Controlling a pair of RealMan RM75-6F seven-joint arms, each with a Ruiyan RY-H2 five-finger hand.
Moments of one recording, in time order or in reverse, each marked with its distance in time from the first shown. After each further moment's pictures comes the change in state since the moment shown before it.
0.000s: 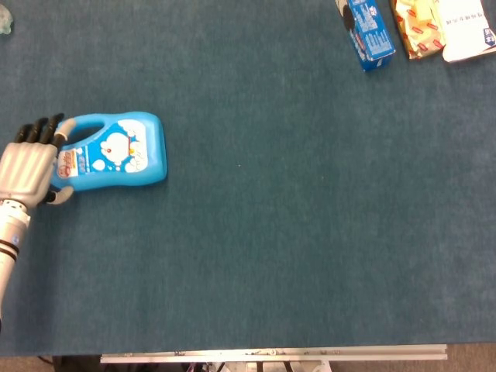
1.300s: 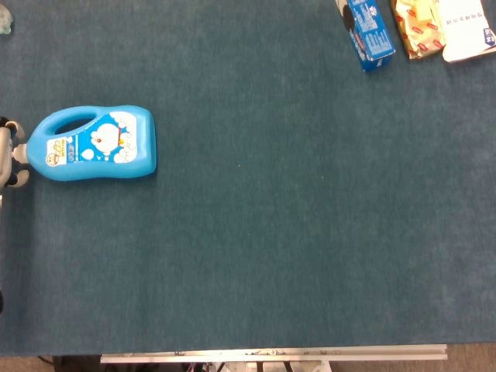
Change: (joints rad) left arm -0.040 -0.073 -0.046 0.167 -0.302 -0.032 0.147; right arm -0.017 0.018 -0.015 0.009 -0.018 0.021 0.043
